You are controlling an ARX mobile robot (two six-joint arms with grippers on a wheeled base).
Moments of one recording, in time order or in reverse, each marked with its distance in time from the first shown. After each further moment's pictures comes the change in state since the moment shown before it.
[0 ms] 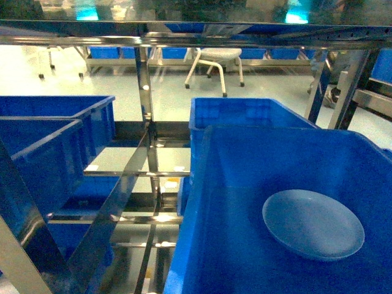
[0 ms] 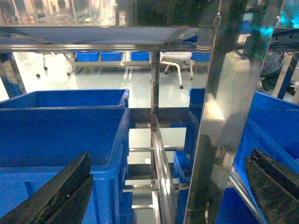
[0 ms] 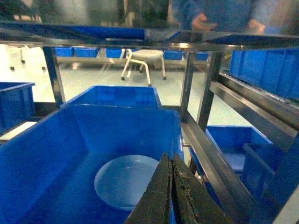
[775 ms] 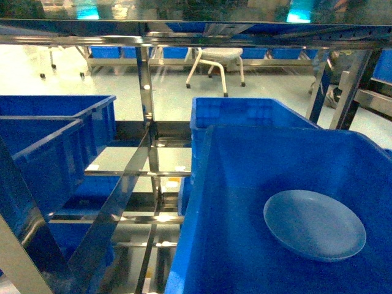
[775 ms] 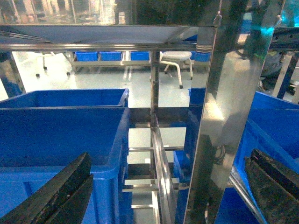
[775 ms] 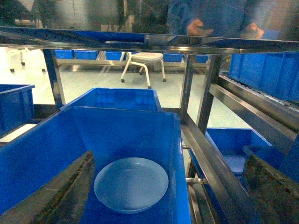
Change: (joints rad) left arm 0.000 0.000 0.000 0.000 0.000 0.000; right arm 0.000 -0.002 -0.003 -0.010 0.000 0.000
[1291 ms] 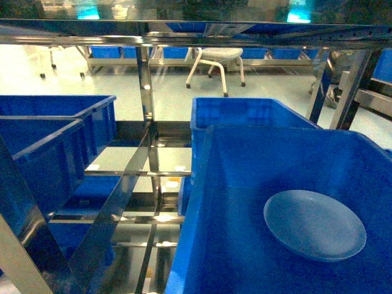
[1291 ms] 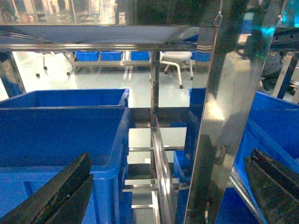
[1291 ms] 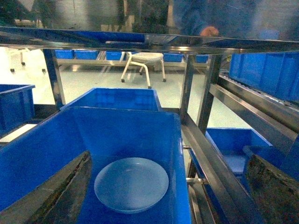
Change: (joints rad) left arm 0.000 0.000 0.000 0.000 0.000 0.000; right arm 0.000 0.000 0.000 0.000 0.000 0.001
